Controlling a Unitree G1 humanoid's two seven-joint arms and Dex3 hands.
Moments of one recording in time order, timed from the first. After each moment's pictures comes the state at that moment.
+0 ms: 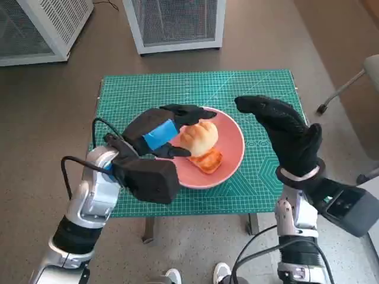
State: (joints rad) left arm -0.59 0.39 -0.20 -0.03 0.37 0.05 -0.46; right arm -0.56 -0.08 -0.14 0.38 0.47 -0.64 0.74
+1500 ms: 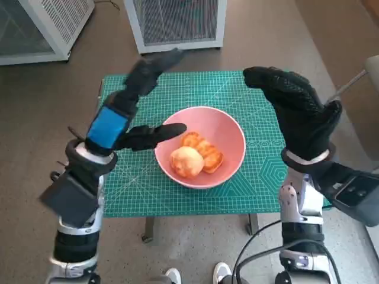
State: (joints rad) left arm -0.52 0.16 0.06 -0.01 -0.14 -0.37 -0.27; right arm -0.66 -0.10 -0.15 0.33 0.46 -0.60 0.65
